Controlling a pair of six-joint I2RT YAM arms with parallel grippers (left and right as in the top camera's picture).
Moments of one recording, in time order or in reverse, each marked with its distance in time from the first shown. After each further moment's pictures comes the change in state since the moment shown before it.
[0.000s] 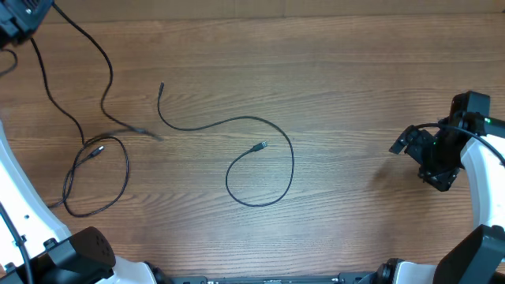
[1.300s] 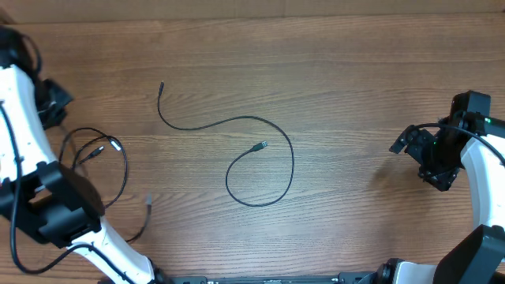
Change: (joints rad) left arm -0.103 0.337 -0.004 -0.774 -1.324 0.206; right arm 0.000 0.000 0.000 0.003 -0.001 0.000
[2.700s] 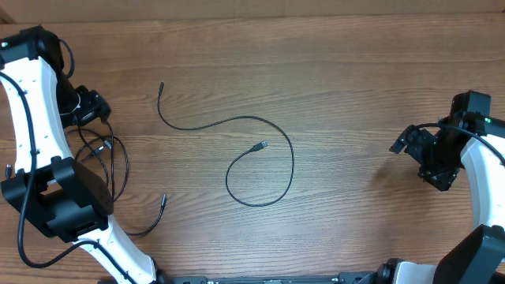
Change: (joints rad) left arm -0.086 0.003 0.000 -0.231 -0.016 -0.020; right arm 0.000 0.000 0.000 0.001 0.000 0.001
